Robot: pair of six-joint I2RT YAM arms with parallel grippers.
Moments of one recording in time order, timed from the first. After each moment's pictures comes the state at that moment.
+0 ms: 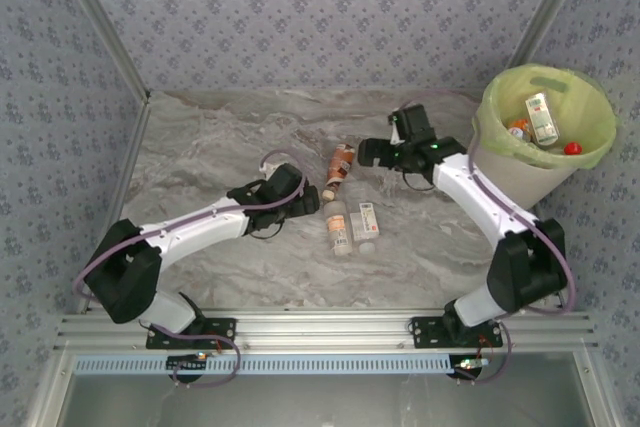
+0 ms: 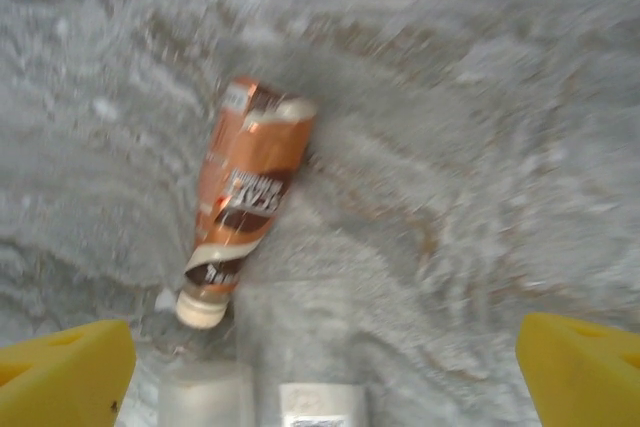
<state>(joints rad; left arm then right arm) -0.80 1.47 0.93 -0.41 -0.29 -0.85 0.40 1.52 1.24 -0.61 -0.05 0.40</state>
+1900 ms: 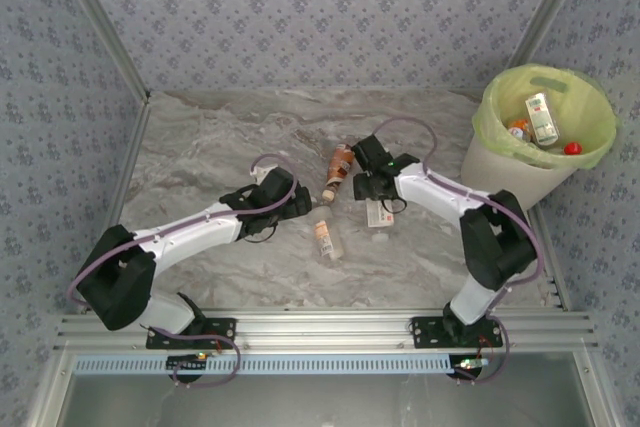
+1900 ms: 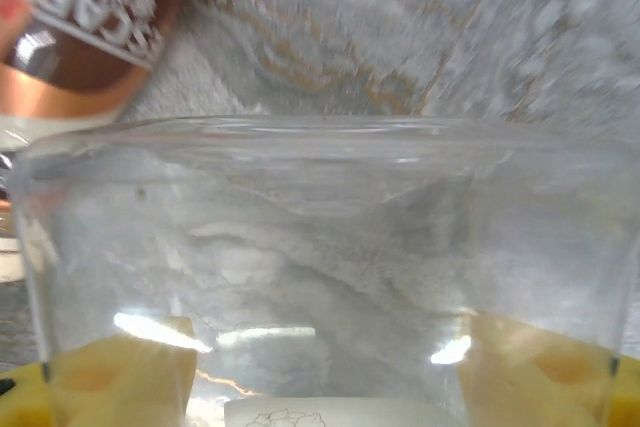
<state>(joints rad) -0.78 1.42 0.86 -0.37 -0.30 -0.86 0.57 1.64 1.15 -0.63 0.25 0.44</state>
